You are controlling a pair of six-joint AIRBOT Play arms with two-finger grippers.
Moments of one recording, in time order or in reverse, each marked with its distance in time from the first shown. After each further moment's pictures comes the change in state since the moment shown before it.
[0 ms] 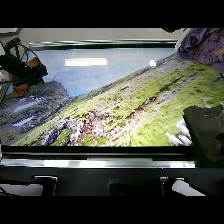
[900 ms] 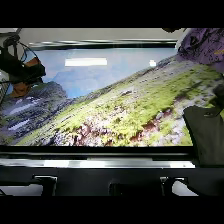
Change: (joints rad) left arm 0.000 0.034 -0.003 0.000 0.000 0.123; right arm 0.201 0.047 0.312 0.708 -0.361 -0.287
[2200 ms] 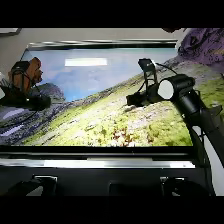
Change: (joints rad) left arm -0.087 0.476 -0.708 0.008 0.306 0.165; right arm 0.921 0.018 -0.032 -0.217 -0.063 0.011
